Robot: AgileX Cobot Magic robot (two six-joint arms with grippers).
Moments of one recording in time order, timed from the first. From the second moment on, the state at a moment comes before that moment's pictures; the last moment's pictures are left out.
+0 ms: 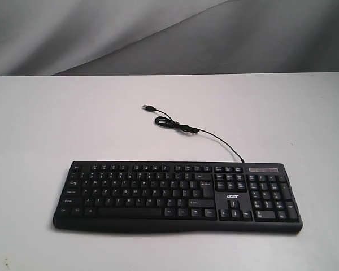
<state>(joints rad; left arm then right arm) 0.10 0.00 0.00 0.12 0.28 -0.07 -0.06 0.01 0.00 -0.03 0.34 0.06</state>
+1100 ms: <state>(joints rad) 0.10 0.00 0.00 0.12 0.28 -0.07 -0.06 0.01 0.00 -0.05 0.32 0.06</state>
